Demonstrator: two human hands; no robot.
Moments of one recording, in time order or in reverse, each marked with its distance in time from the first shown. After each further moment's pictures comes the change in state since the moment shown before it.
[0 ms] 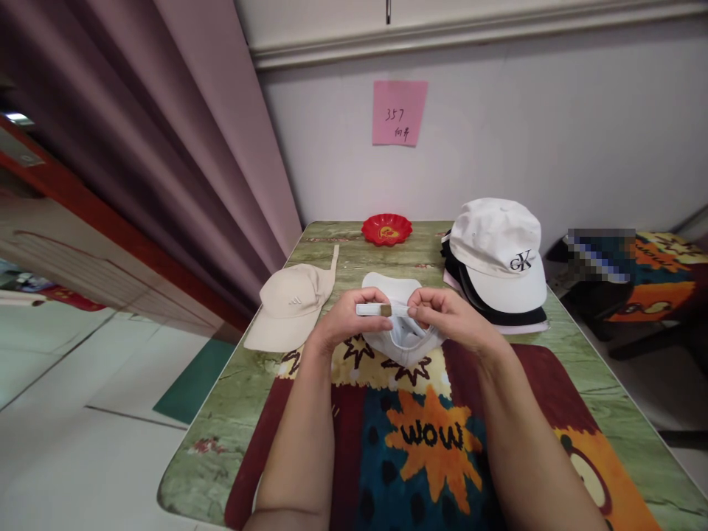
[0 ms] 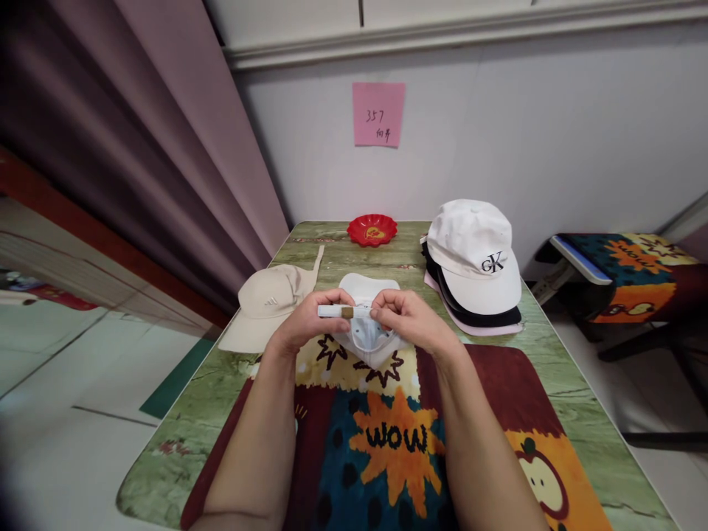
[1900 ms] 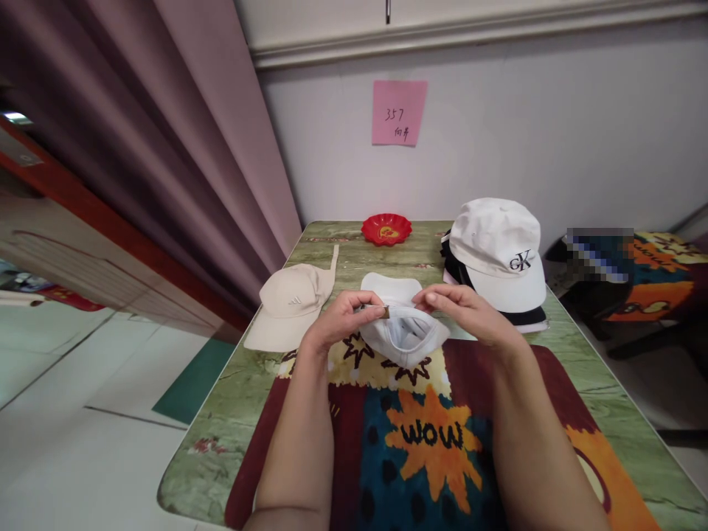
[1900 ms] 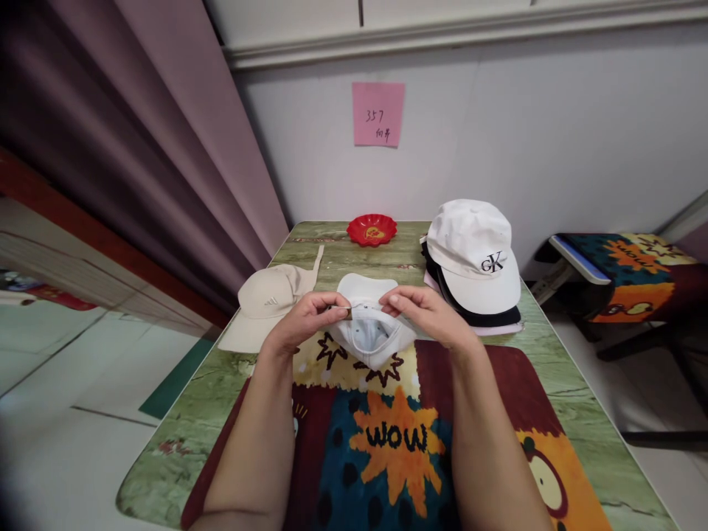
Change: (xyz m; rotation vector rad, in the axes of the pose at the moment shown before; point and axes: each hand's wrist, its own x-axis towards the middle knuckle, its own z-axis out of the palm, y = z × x) left_hand -0.003 -0.002 -0.004 0.071 0.030 0.019; right_hand -0.007 0.011 -0.024 -0.058 0.071 -0.077
